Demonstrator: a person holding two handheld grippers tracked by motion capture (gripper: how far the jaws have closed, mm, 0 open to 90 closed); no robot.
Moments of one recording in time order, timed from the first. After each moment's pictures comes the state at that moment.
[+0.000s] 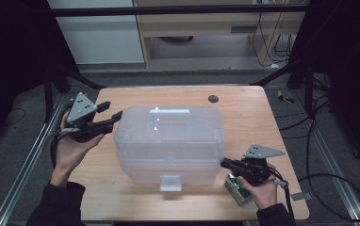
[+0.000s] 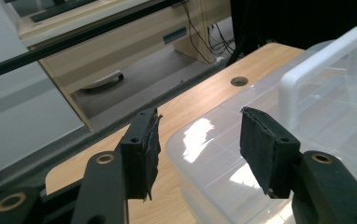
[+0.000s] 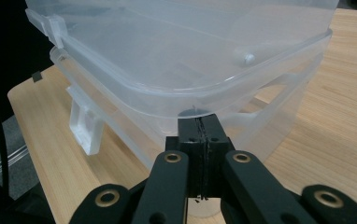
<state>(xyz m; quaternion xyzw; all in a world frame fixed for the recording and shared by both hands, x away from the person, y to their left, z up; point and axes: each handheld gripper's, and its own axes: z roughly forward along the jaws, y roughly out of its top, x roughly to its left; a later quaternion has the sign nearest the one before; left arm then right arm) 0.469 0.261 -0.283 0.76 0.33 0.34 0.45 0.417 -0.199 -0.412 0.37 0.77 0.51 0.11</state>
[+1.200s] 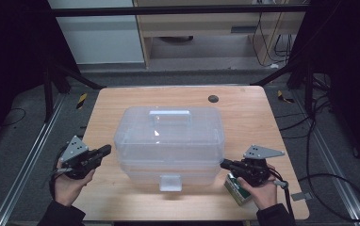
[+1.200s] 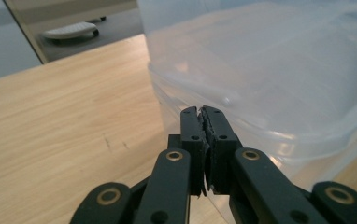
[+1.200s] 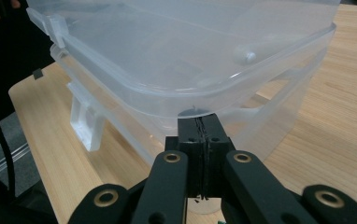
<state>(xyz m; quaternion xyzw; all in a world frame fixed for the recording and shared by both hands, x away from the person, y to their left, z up) 0.427 0.297 -0.391 0.77 0.37 0.25 0.45 0.416 -0.199 -0.414 0.37 0.77 0.51 0.11</state>
